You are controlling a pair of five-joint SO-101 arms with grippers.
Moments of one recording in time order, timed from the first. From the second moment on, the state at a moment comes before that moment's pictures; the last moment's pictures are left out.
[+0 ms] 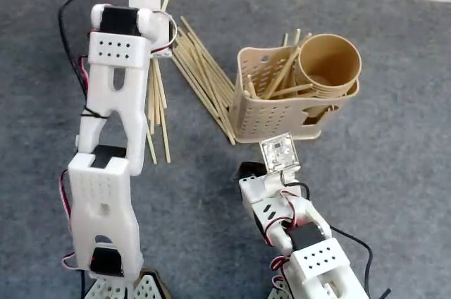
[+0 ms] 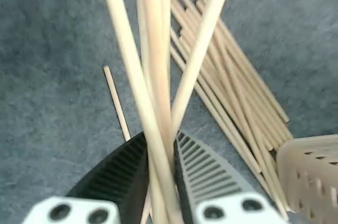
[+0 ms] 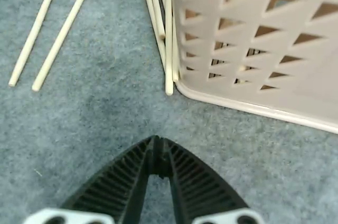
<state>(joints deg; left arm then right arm) 0.4 32.7 -58.1 91.5 10.6 -26.7 -70.2 95.3 19.0 0.5</state>
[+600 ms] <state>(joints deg) 6.9 16.0 -58.1 82.5 10.5 -26.7 -70.2 95.3 19.0 0.5</state>
